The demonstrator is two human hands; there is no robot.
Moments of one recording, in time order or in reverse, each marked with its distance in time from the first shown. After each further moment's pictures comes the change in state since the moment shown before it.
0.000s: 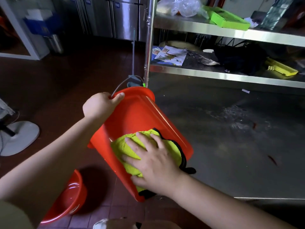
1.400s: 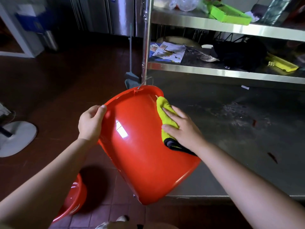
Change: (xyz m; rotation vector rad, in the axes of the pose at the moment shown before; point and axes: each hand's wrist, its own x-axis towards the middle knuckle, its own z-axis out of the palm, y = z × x) left_hand -0.038 -0.037 0.020 -0.711 -0.036 -0.140; right_hand 0.010 0.121 0.014 0.679 0.067 0.592
